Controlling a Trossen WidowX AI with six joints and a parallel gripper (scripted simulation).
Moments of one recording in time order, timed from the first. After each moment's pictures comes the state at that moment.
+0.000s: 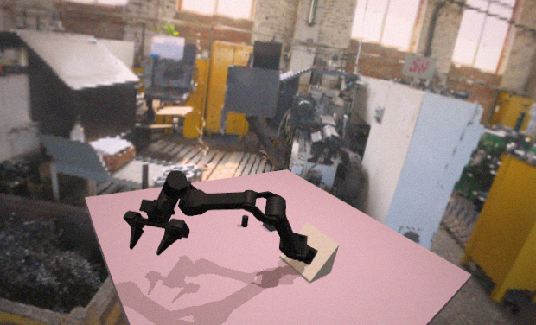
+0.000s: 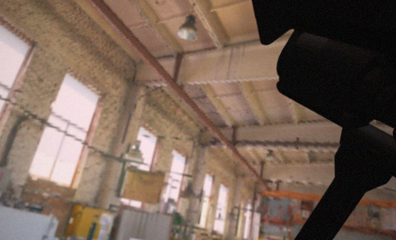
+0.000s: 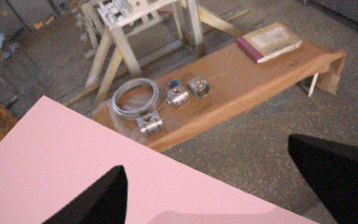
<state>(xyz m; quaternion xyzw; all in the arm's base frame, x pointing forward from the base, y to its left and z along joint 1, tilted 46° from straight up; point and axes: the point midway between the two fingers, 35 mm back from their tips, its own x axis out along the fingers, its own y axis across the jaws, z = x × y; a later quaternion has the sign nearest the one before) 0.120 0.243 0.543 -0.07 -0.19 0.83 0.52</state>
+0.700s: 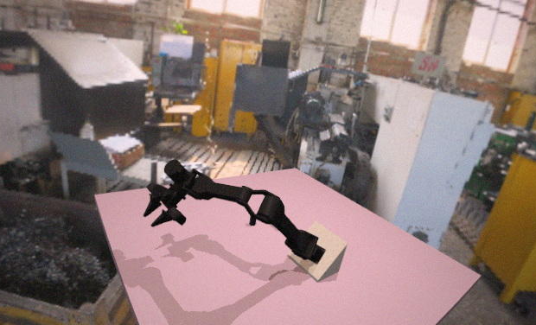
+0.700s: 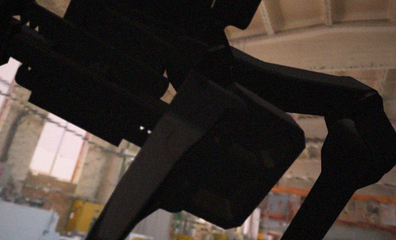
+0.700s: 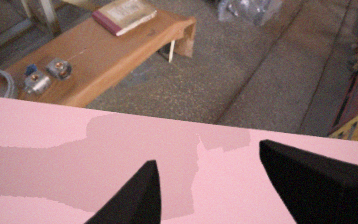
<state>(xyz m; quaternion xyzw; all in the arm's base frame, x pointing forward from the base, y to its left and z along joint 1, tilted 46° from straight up) 0.319 0.212 0.469 -0.09 -0.14 0.64 0.75</state>
